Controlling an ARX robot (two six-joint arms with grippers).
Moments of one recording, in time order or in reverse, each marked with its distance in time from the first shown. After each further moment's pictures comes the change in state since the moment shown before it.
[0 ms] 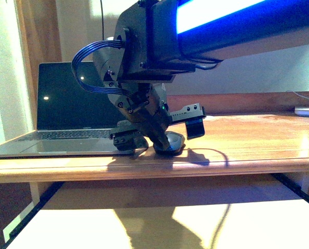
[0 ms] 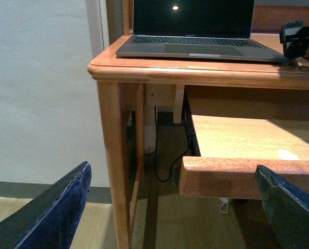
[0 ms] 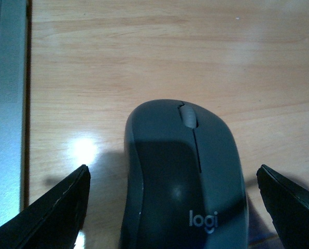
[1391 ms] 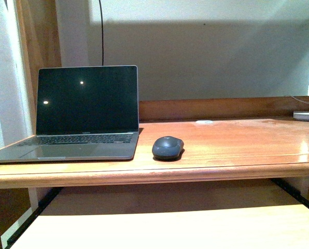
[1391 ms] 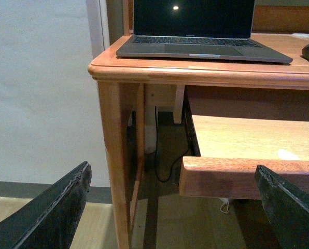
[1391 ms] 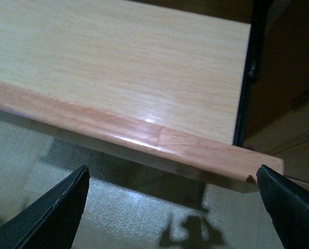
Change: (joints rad) left arm 0.000 0.000 0.000 0.000 0.000 0.000; right arm -0.643 -1.318 -1.876 0.674 -1.015 -0.619
